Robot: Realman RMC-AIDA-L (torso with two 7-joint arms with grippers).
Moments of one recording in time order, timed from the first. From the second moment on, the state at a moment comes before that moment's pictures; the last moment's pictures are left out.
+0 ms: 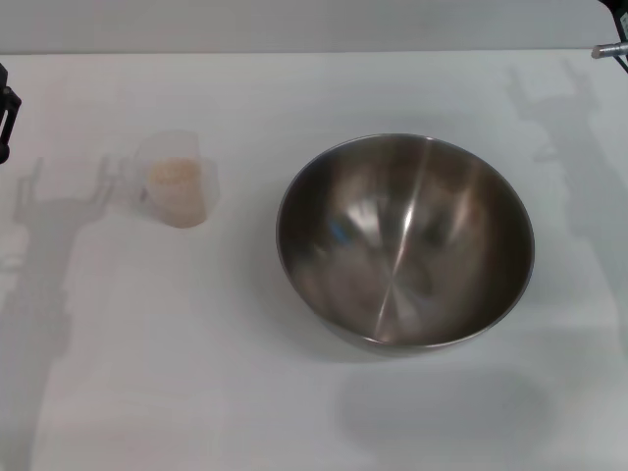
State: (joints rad) left arm -0.30 -2.08 -0.82 -0.31 2.19 1.43 0.01; right arm 0.57 2.08 1.23 0.29 -2.55 -1.25 0.04
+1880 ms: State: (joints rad) left arm -0.31 -2.07 -0.84 -0.30 2.19 1.43 0.00; right arm 0.42 1.96 1.27 1.04 -2.78 -0.33 0.15
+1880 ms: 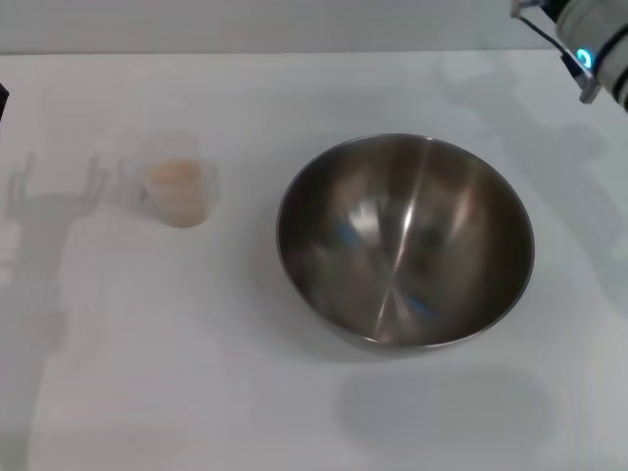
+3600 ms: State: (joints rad) left arm -0.33 -2.07 -0.91 -0.28 2.19 1.43 0.00; right arm 0.61 2.07 1.64 1.47 -2.79 1.44 -0.13
